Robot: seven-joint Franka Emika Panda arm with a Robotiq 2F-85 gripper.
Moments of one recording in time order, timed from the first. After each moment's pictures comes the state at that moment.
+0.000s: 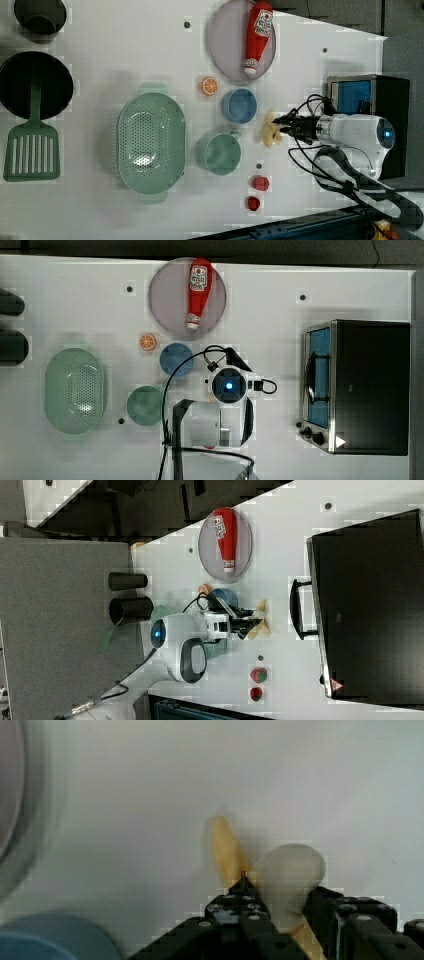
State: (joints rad) arm -0.01 0.28 -0.04 -2.49 -0.05 1.20 0.05
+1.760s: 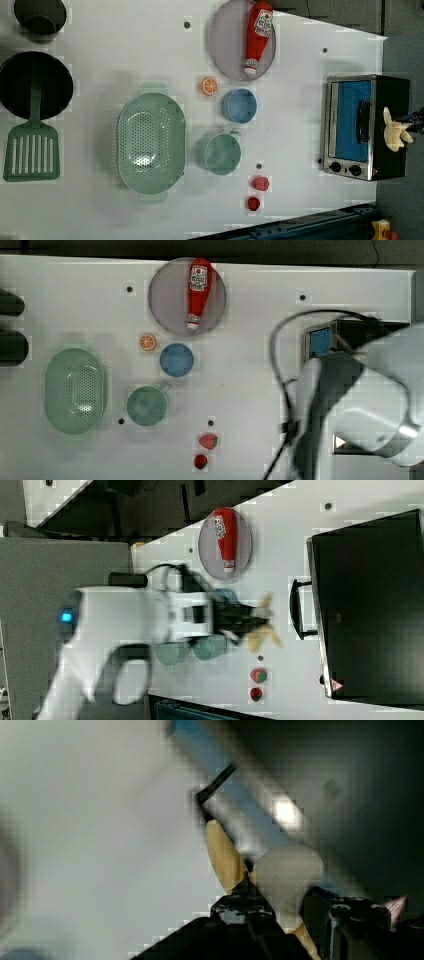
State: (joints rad) arm -0.04 0.08 -0.46 -1.92 -0.07 0.35 -0.47
